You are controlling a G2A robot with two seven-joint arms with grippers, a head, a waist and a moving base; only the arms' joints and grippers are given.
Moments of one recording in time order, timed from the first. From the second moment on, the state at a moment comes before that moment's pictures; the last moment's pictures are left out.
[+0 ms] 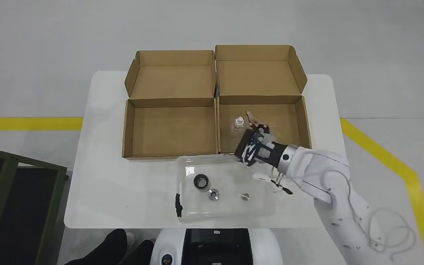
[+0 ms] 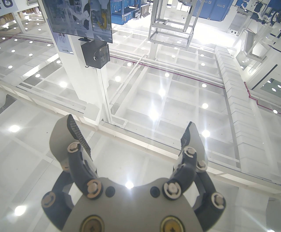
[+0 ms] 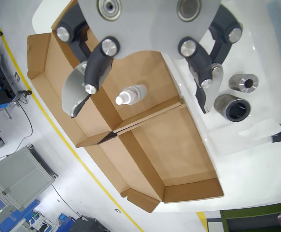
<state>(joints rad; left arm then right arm) -0.37 -0.34 -0.25 -1.16 3.07 0.41 0.06 -1.23 -1.16 1.23 -2.01 -1.35 -0.69 0.47</state>
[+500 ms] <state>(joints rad) -0.37 -0.34 -0.25 -1.16 3.07 0.41 0.06 -1.37 -1.11 1.29 -2.10 -1.33 -0.96 0.61</state>
